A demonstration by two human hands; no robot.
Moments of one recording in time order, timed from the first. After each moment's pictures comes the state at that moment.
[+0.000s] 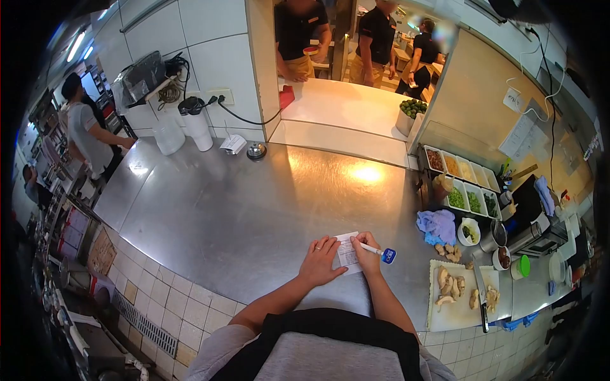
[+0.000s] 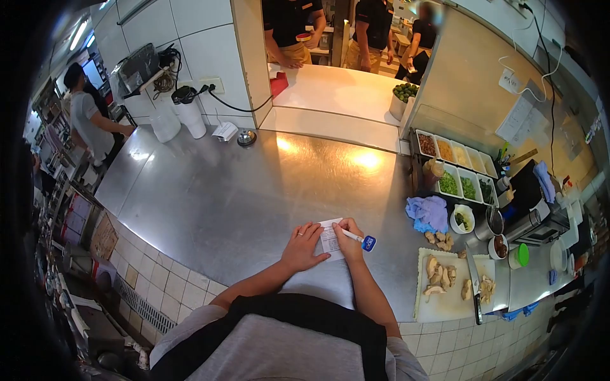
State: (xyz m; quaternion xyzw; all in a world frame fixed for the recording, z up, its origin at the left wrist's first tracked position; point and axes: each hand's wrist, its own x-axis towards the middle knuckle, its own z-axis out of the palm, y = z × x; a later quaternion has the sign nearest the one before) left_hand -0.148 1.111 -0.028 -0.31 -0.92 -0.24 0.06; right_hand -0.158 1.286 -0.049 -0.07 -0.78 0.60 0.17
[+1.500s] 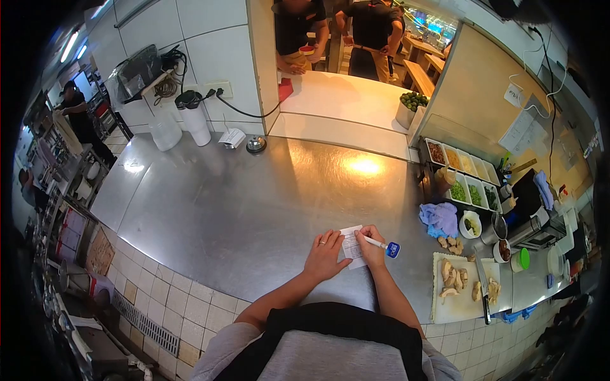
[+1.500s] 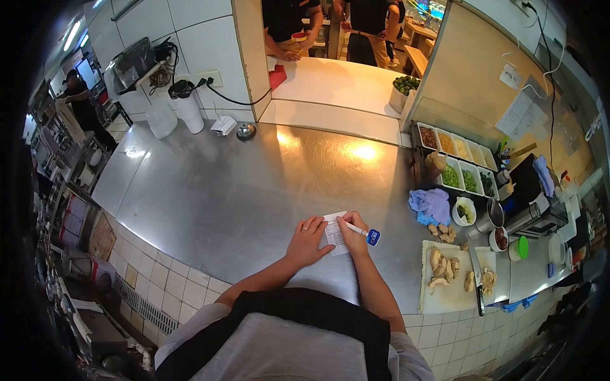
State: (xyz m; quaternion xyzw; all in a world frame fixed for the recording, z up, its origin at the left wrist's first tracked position) left_hand -0.149 1.110 -0.030 -0.31 -0.91 -0.24 0.08; right_hand -0.157 1.283 -0.045 -0.08 -0.77 0.61 0.17
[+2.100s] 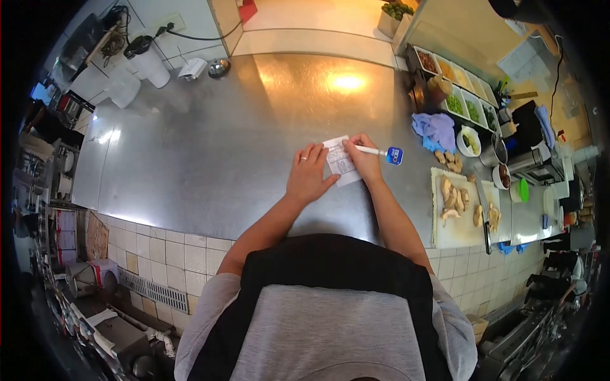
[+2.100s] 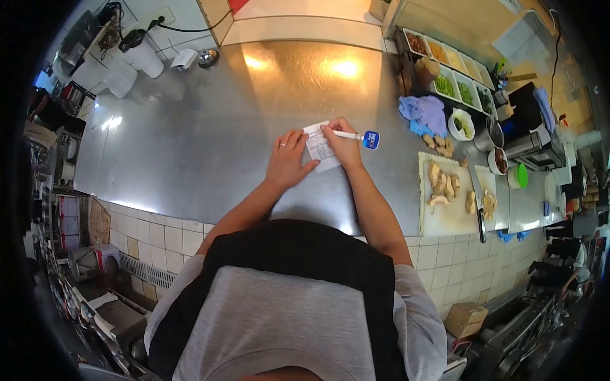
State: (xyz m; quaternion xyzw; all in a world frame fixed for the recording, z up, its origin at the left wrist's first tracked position) left_hand -0.151 1.112 -0.035 -0.31 -0.91 -0.24 0.08; right_hand -0.160 1.294 -0.039 -0.10 -0.73 0.66 0.10
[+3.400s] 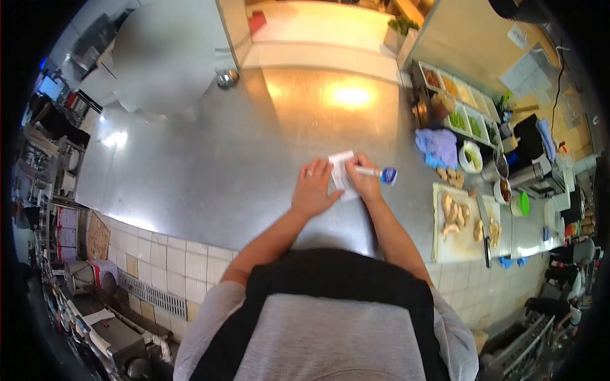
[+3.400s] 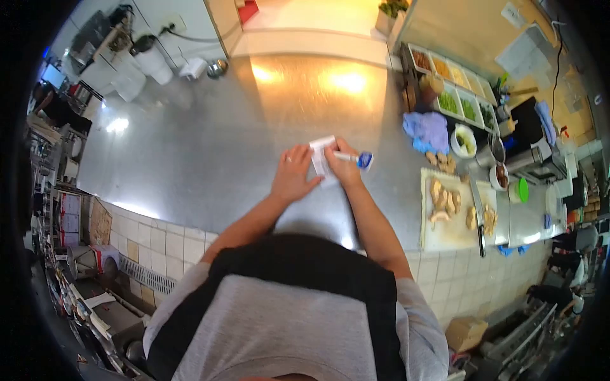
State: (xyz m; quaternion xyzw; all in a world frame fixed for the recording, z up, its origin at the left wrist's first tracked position) left_hand -0.152 1.113 -0.037 -0.31 -0.91 -0.24 0.09; right_hand -0.157 1.290 -0.051 -0.03 -0.87 0.45 0.21
